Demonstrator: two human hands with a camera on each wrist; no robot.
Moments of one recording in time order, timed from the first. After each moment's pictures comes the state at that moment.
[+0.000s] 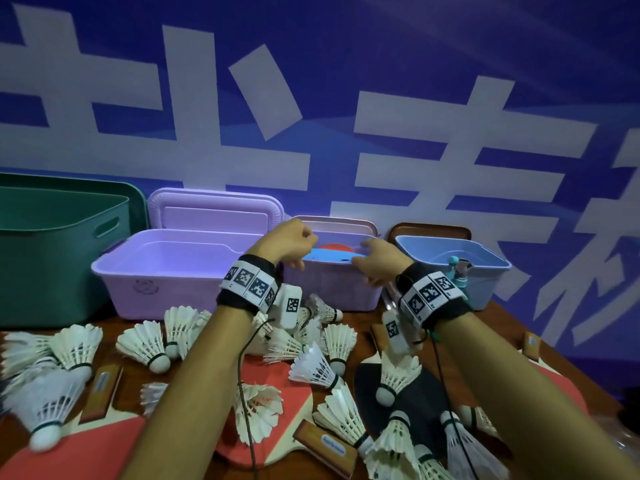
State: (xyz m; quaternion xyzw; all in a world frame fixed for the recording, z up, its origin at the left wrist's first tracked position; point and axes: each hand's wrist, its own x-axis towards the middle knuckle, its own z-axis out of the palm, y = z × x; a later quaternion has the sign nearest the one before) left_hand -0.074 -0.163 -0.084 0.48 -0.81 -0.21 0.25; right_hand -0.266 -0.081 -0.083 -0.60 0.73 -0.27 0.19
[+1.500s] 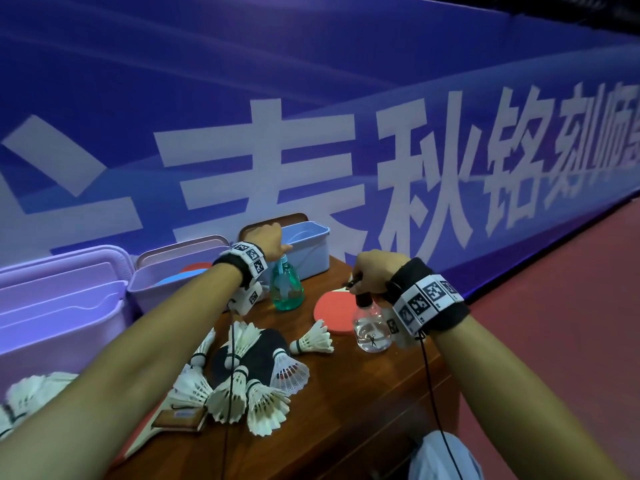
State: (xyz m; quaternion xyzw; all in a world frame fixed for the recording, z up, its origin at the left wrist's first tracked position) left_hand -0.344 -0.057 -0.069 0.38 -0.90 0.15 0.11; right_hand -0.455 0.208 -0.082 -0.54 0.84 -0.06 0.04
